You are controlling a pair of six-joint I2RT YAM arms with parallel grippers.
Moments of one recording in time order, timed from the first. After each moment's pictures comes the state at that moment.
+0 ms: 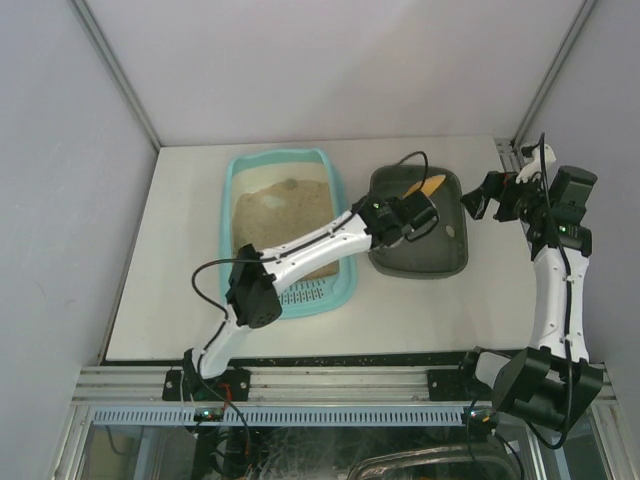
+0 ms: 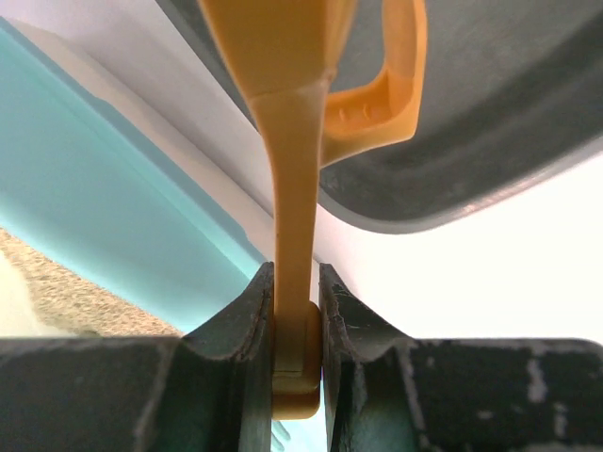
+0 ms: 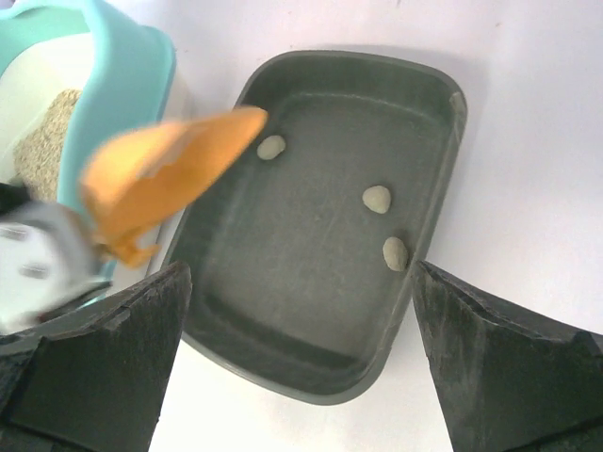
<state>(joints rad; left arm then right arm) -1.08 2.27 2.26 -1.14 -0.48 -0.11 -0.36 1.14 1.09 -0.48 -0.74 -0.04</state>
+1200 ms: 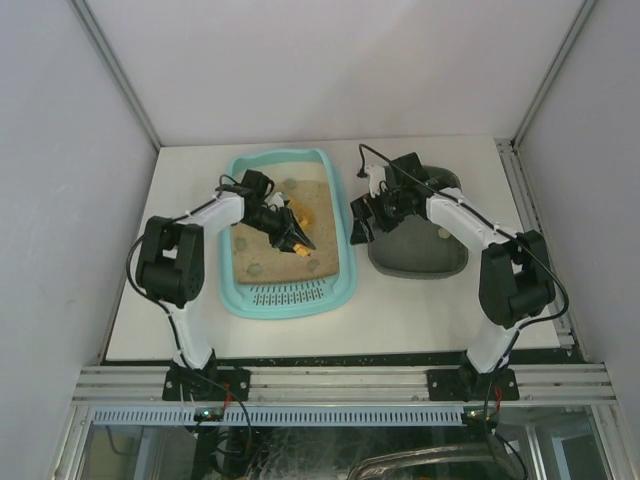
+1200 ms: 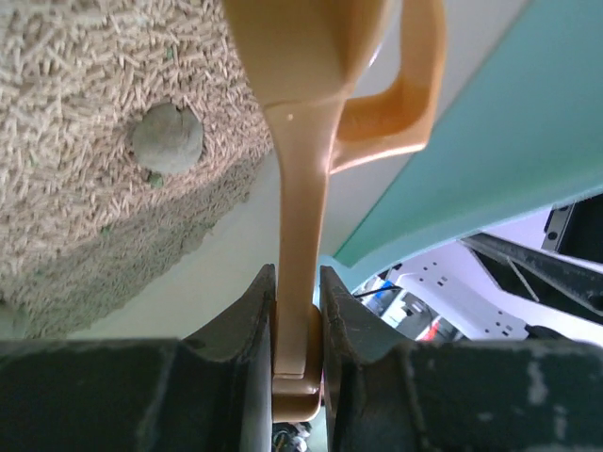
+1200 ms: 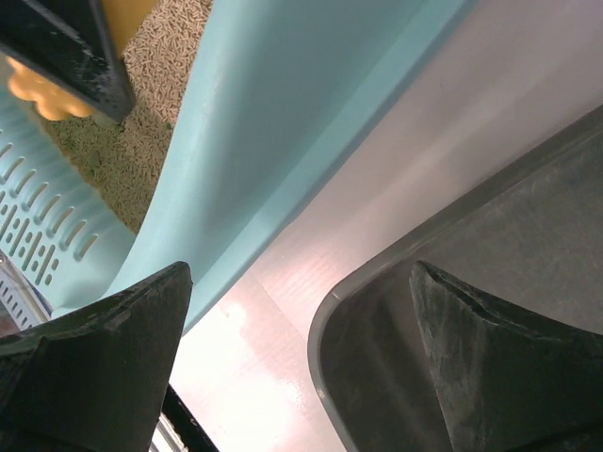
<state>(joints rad) -0.28 1.87 1.33 -0.73 0.82 -0.74 0.38 1.73 1.35 -0.62 -0.58 -0.12</state>
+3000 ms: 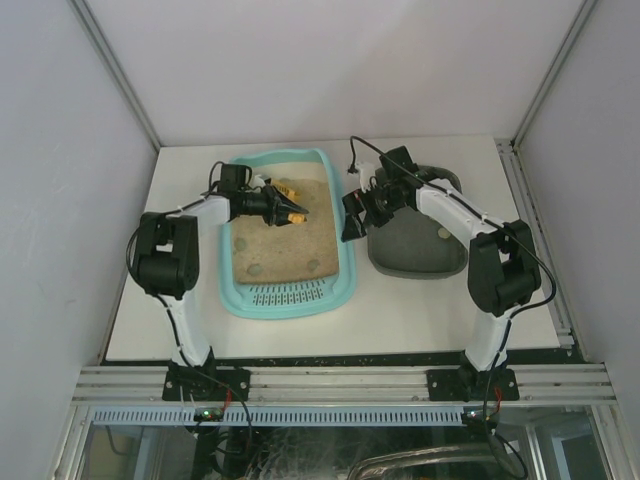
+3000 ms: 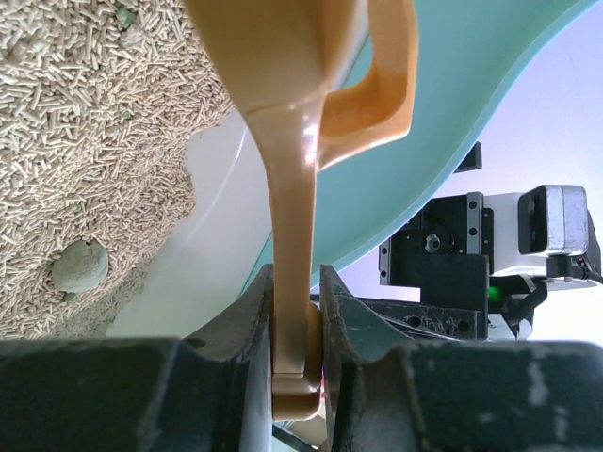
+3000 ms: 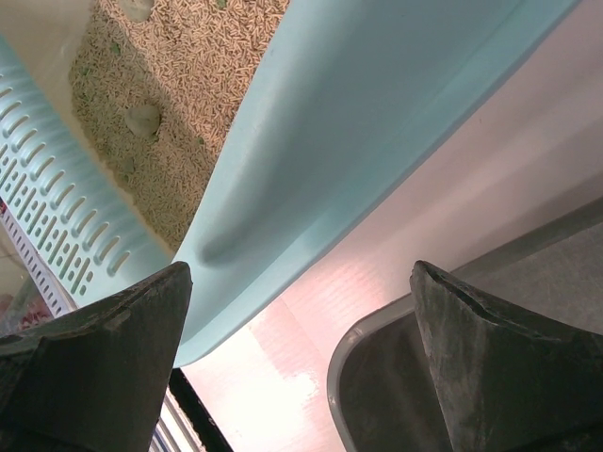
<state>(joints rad) -0.14 1.96 1.26 -0.15 1.00 -1.15 0.40 1.85 1.49 -0.69 -0.65 -0.11</state>
